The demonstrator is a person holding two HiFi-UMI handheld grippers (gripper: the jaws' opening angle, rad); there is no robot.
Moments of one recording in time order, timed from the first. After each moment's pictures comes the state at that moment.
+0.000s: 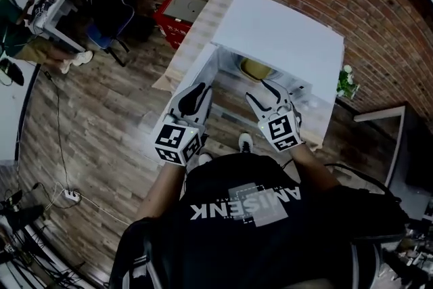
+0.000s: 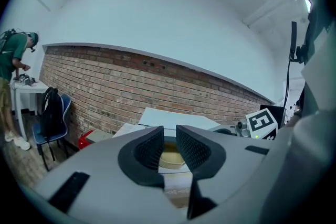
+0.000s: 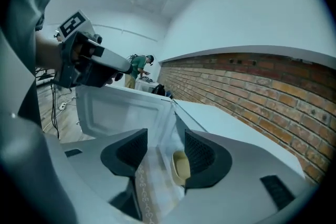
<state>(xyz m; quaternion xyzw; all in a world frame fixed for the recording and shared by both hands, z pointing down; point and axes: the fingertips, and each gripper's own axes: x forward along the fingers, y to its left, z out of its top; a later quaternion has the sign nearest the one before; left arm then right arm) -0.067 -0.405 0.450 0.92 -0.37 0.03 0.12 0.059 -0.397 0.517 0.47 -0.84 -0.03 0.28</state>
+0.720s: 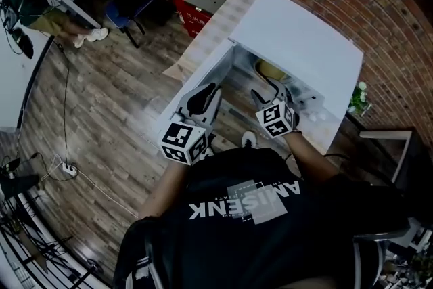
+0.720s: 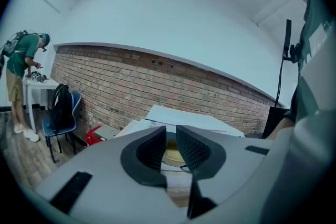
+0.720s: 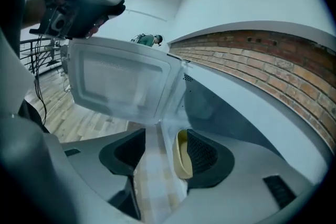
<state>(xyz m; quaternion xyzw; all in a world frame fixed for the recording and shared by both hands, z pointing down) -0.074 -0.400 0.465 0.90 -0.41 0.03 0.14 0.060 -0.440 0.618 0.43 -0.82 -0.02 0.38</state>
